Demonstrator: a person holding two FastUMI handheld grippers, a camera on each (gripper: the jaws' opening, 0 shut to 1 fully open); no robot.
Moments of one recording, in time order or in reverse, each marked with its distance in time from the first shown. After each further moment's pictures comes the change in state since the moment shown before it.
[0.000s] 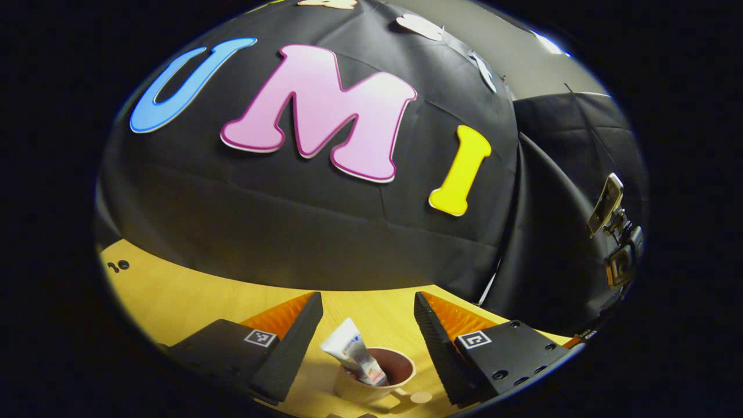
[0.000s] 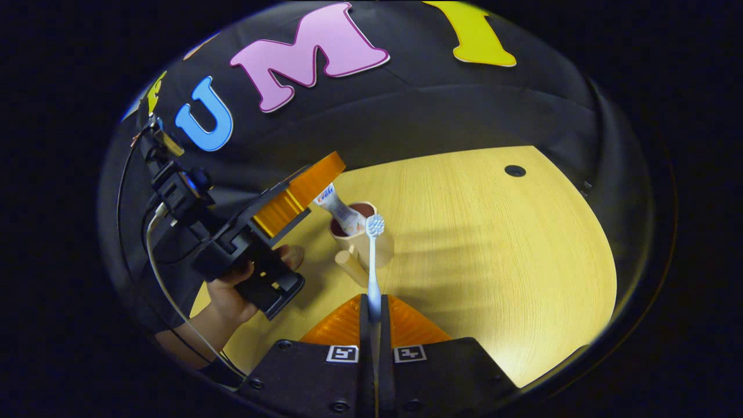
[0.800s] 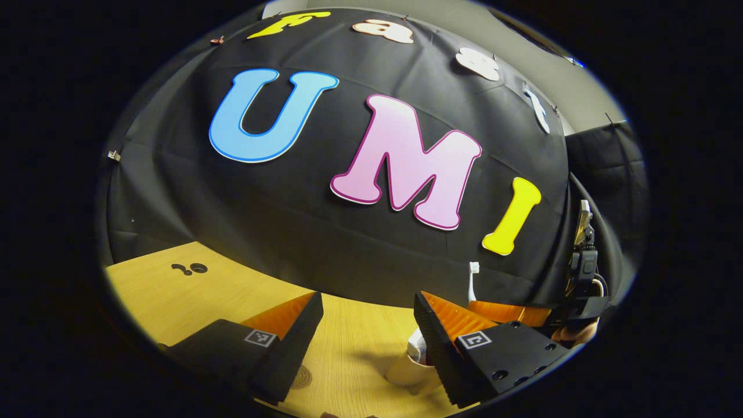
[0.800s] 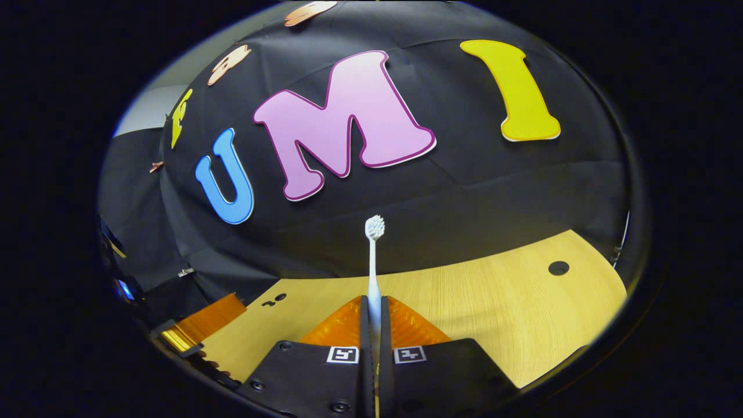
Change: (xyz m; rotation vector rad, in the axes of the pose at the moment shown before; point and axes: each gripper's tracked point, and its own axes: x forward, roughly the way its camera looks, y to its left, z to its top) left arm -0.114 0.071 0.053 -0.114 -0.102 0.274; right arm 0.073 0.047 0.154 -0.058 -0.481 0.094
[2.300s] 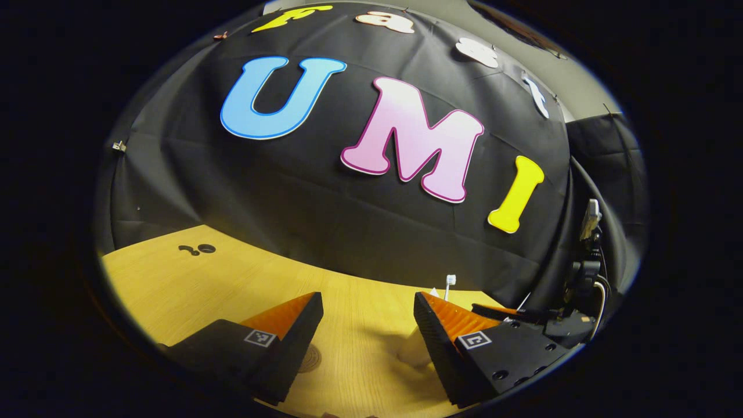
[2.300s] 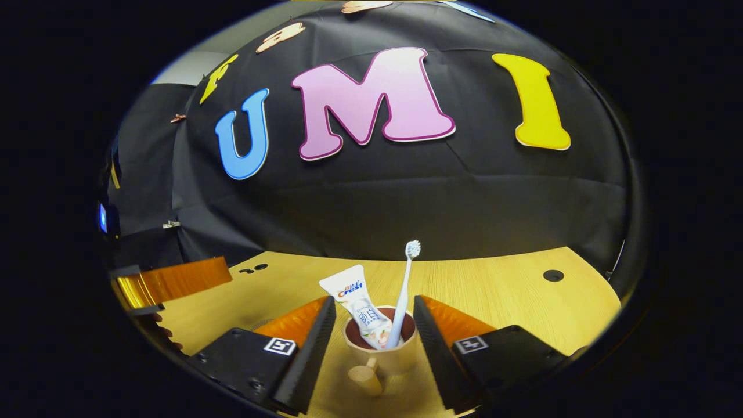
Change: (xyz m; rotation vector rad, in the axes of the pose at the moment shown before) left arm -0.022 0.022 -0.058 0.025 0.091 0.025; right arm -0.012 -0.005 -0.076 -0.167 0.042 -0.035
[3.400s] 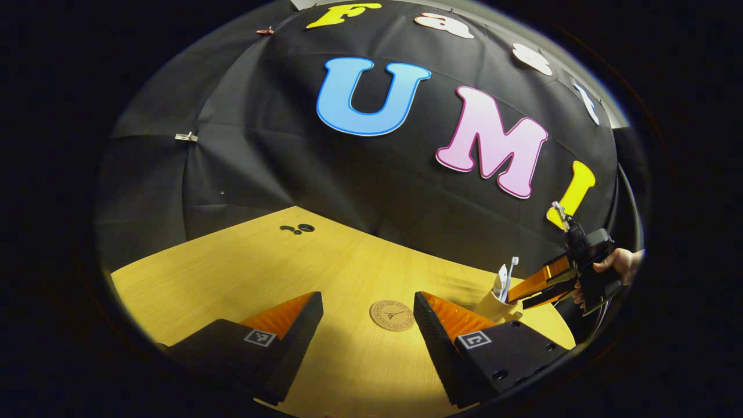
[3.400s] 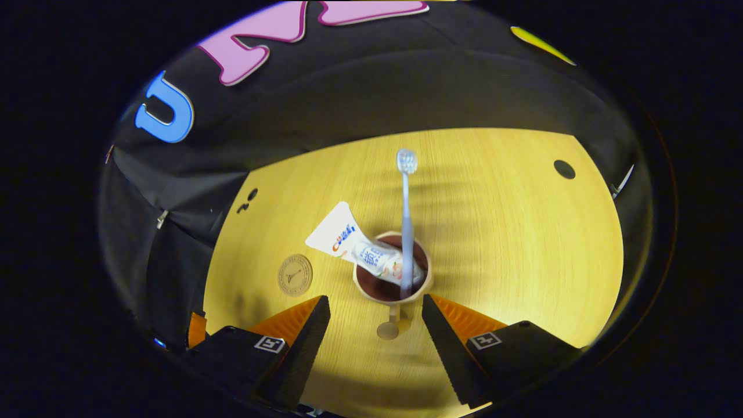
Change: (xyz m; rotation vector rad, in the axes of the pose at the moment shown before) left arm -0.126 0.119 0.003 -0.067 0.086 0.331; right arm -0.016 0.017 -0.057 0.240 0.849 -0.043
